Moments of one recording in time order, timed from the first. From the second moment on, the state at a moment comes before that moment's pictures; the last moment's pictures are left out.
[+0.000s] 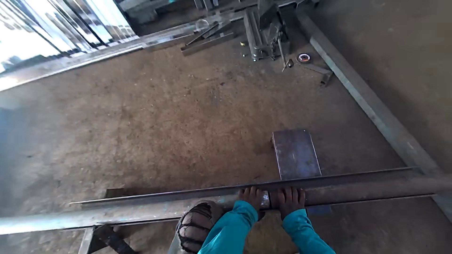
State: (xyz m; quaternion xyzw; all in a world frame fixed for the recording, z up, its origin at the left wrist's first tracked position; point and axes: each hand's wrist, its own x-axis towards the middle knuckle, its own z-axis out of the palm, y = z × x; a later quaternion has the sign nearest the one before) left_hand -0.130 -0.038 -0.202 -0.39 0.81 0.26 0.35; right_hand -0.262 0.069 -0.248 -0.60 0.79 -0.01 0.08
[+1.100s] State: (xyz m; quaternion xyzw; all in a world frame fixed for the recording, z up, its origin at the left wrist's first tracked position) left_hand -0.126 -0.041 -0.194 -0.35 0.83 0.30 0.32; right_hand -0.289 0.038 -0.216 -0.63 0.69 0.18 0.29
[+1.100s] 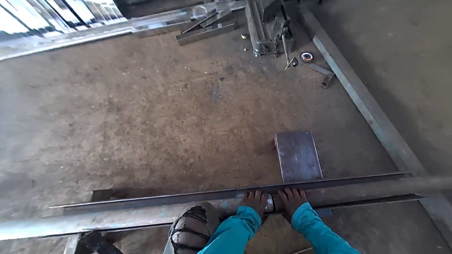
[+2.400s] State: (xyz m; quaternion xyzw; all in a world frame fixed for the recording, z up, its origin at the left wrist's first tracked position) left_hand -0.134 -0.025 -0.203 -0.38 0.84 0.30 0.22; right_hand -0.263 0.079 -0.268 -0.64 0.76 -0.06 -0.10
